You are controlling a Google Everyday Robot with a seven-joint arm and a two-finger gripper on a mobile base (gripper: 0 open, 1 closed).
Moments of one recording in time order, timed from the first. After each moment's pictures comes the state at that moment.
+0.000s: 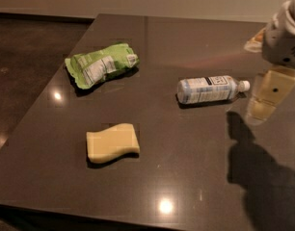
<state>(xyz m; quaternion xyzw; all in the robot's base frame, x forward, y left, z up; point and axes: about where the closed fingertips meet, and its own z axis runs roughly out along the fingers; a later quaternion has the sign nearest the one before) 0.459 -0.208 0.965 -0.61 0.78 -0.02 0.16</state>
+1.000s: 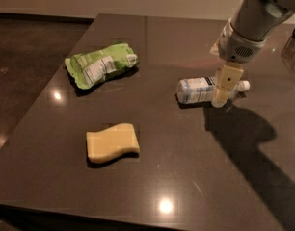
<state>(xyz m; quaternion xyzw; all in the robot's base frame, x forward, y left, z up) 0.571 -0.185 0.896 -0.64 0.75 0.01 0.14</state>
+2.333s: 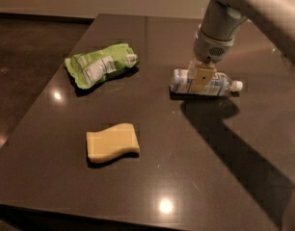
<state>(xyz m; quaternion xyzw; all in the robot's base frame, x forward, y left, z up) 0.604 -0.146 0.867 -0.70 0.71 0.01 0.09</state>
